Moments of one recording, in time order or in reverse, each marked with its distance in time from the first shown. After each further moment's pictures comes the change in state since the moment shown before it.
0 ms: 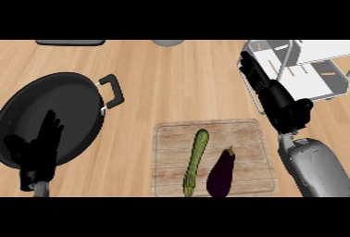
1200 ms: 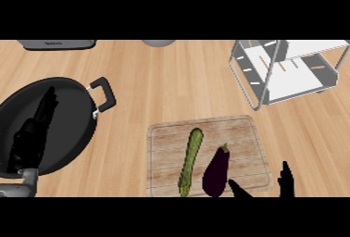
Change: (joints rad) left arm -0.095 0.152 -0.073 -0.042 -0.167 -0.088 -0.083; right arm 0.805 0.254 0.164 -0.174 0.530 -0.856 0.286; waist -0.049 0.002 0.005
